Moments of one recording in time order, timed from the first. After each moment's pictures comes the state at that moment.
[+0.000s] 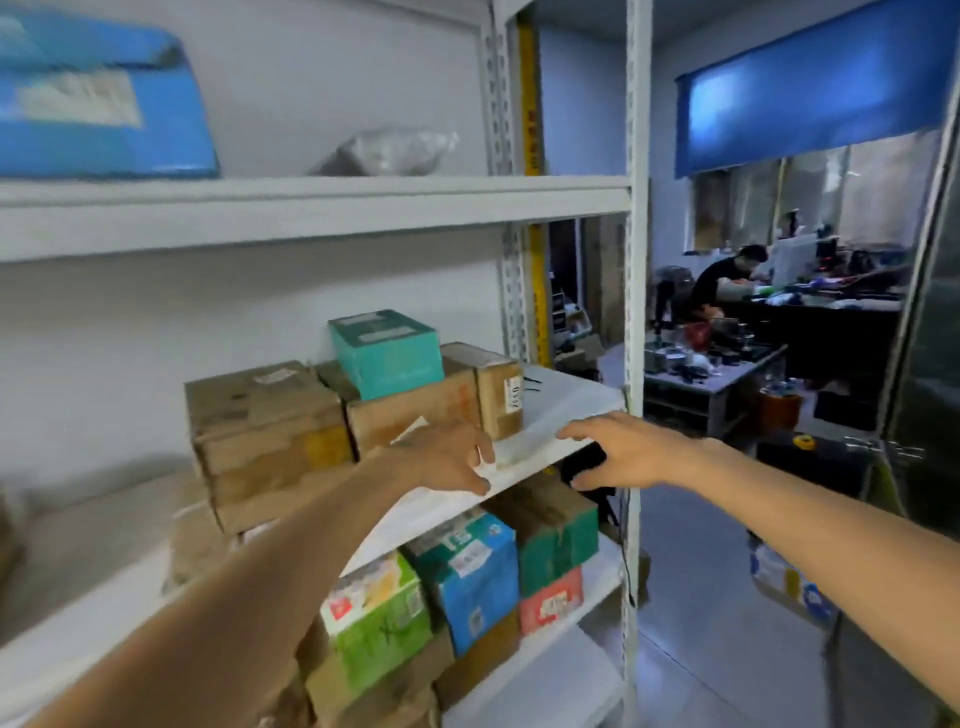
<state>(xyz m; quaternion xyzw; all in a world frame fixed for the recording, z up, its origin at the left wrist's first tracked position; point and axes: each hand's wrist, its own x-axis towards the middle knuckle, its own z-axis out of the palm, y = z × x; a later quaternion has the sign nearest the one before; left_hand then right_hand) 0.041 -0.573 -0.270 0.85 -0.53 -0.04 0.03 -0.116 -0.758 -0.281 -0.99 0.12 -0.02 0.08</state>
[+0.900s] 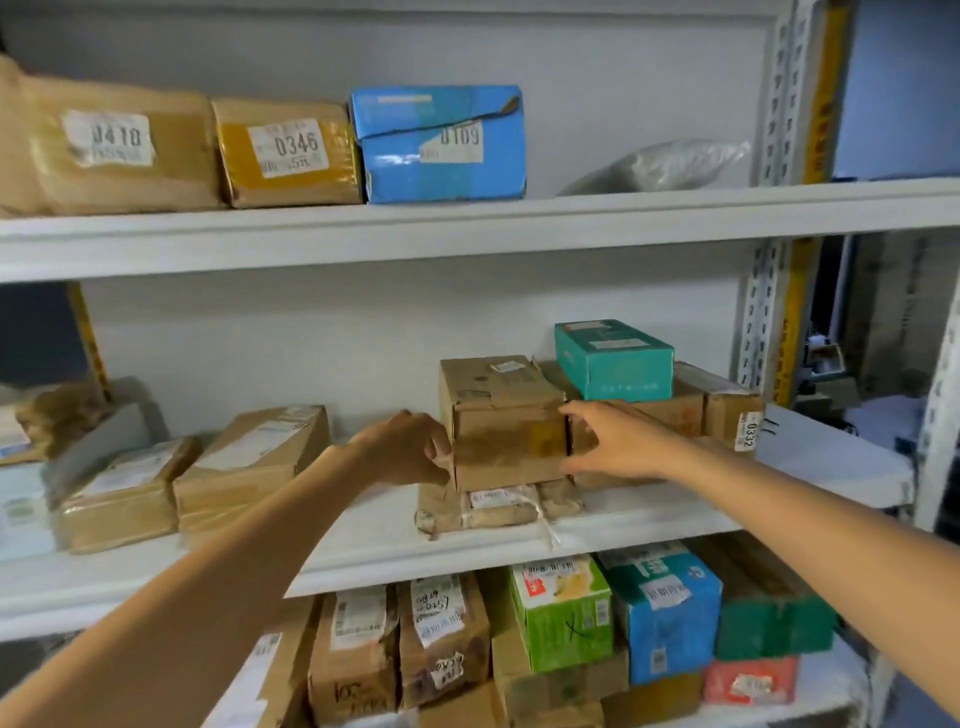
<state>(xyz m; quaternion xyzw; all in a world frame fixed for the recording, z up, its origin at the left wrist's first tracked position) 0.080 -0.330 -0.241 0.97 -0.25 0.04 0.04 0.005 -0.583 -0.238 -0.98 -0.10 -0.10 0.15</state>
